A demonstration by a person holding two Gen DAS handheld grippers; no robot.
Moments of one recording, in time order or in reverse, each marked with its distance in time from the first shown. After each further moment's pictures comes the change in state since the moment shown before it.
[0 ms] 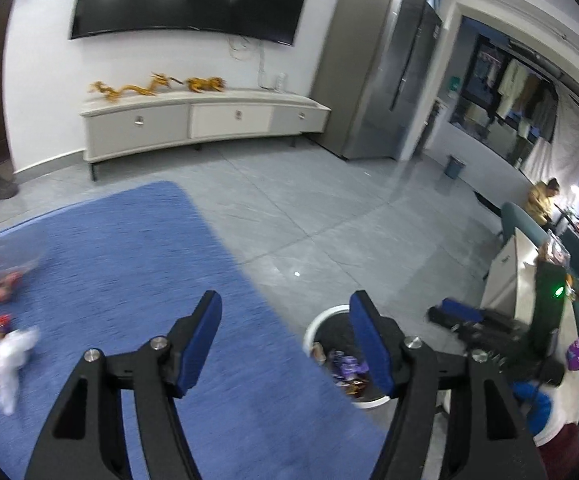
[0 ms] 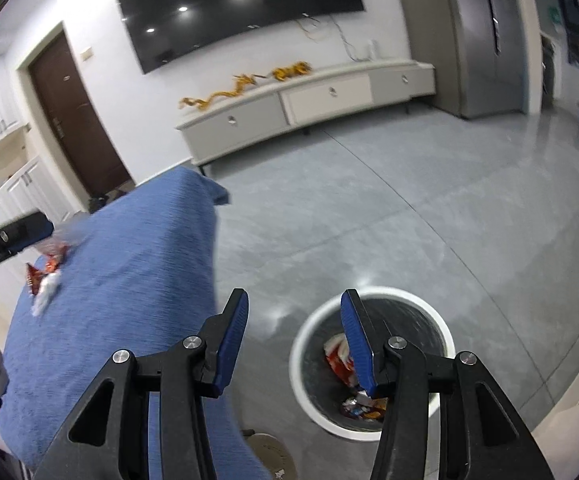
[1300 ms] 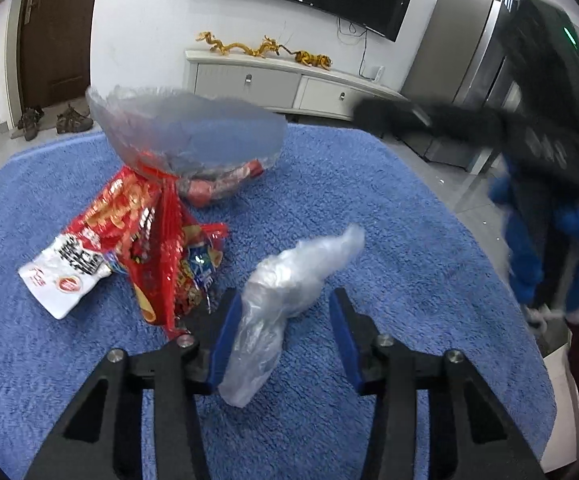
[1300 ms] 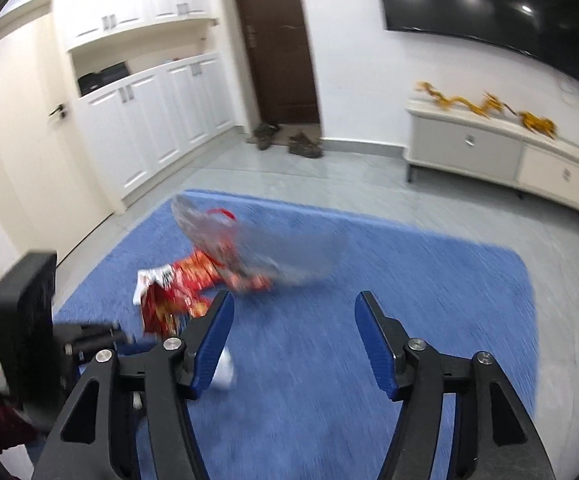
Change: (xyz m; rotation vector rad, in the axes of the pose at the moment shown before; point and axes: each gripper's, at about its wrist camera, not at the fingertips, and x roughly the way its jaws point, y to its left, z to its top) left arm -0.024 0.241 -0.081 -0.186 0.069 0.157; right arm 0.159 0.370 0.071 -0.561 0.094 0.491
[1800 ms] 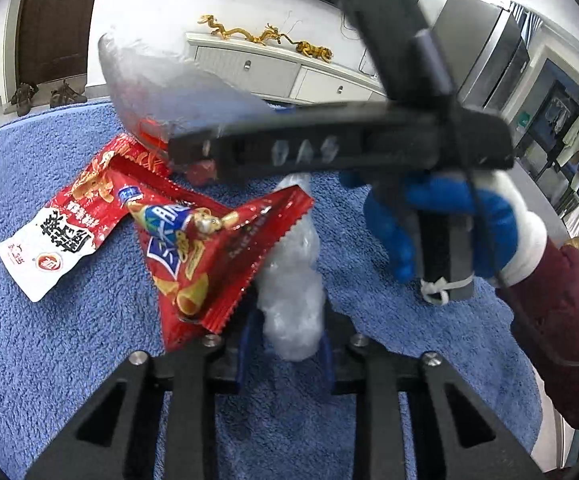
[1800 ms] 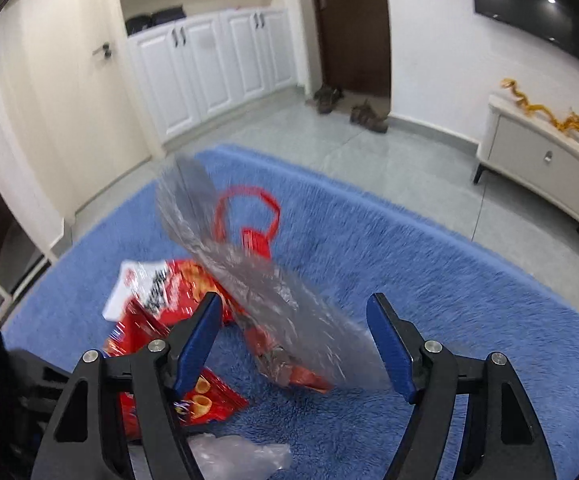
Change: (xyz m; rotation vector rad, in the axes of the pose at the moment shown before) left arm 0.005 0.014 -0.010 -0.055 0.033 -0.053; right arm 0.127 0.030 0.018 -0.184 0.160 0.145
